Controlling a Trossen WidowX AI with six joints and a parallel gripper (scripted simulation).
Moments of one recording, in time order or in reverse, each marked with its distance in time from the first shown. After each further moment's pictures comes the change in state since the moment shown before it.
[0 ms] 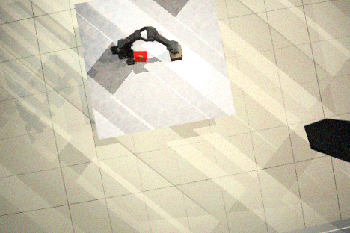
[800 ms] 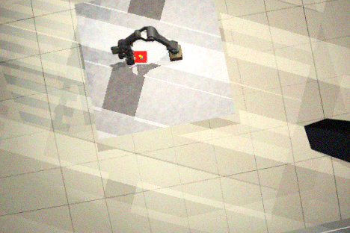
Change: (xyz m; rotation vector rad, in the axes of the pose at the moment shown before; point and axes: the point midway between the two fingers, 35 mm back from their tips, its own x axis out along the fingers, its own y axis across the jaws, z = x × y) arm 0.001 0.000 0.000 0.000 -0.001 0.000
